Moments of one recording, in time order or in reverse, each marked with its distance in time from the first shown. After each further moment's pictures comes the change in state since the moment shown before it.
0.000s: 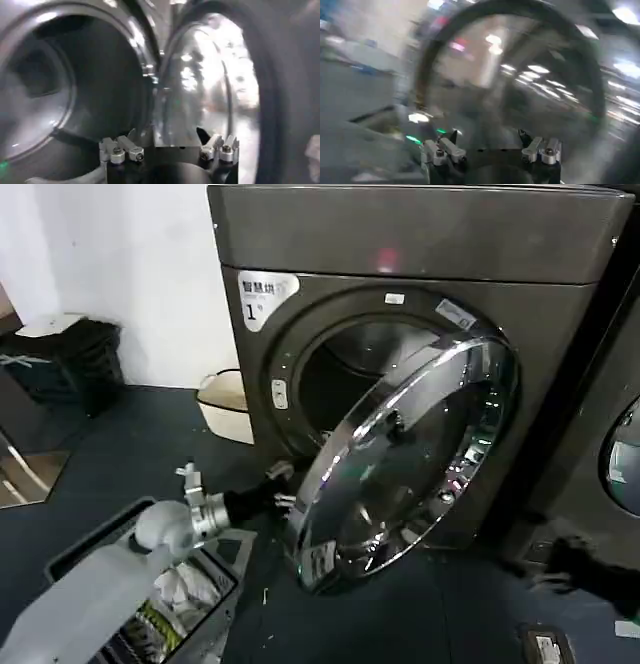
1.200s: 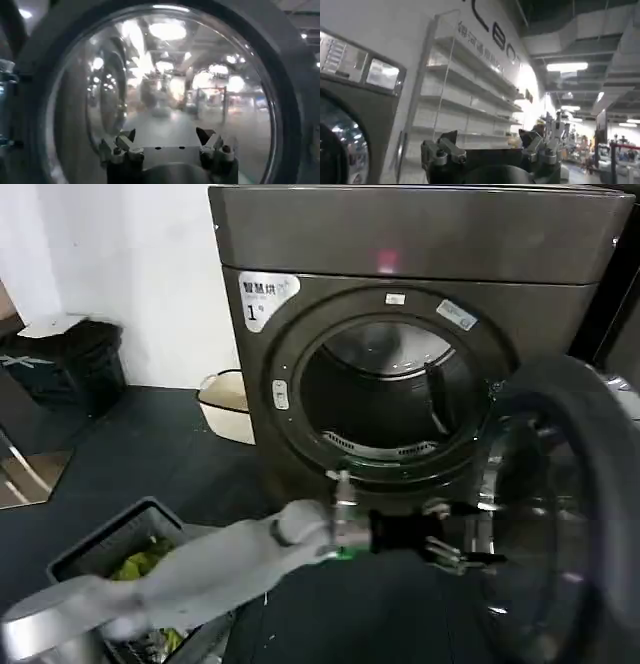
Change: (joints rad) left arm -0.396 -0.438 0.559 0.161 -0.082 -0.033 -0.107; right arm -0.202 -0.038 0.984 -0.176 0.015 -0.409 0.924
